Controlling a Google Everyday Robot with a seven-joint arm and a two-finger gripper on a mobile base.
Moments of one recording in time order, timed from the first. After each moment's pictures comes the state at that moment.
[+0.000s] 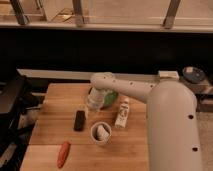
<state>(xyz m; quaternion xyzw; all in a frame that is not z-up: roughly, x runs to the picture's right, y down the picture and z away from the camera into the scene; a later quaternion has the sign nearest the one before) -0.096 0.172 0.840 -0.50 0.11 0.52 0.69</state>
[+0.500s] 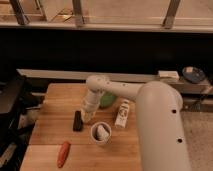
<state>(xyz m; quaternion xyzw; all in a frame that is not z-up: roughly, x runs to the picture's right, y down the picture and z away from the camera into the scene) -0.125 0.186 0.856 -0.52 0.12 0.49 0.68</state>
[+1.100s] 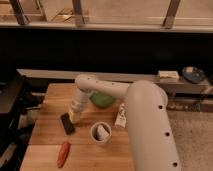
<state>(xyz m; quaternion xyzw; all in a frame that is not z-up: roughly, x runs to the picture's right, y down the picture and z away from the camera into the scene) -0.194 0.188 0.840 -0.56 0.07 0.44 0.70</state>
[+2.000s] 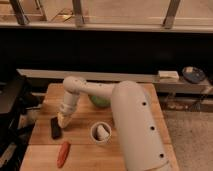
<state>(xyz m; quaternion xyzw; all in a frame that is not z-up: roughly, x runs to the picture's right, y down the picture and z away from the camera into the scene) -0.251 0.205 0.822 -0.61 0.05 0.37 0.70</state>
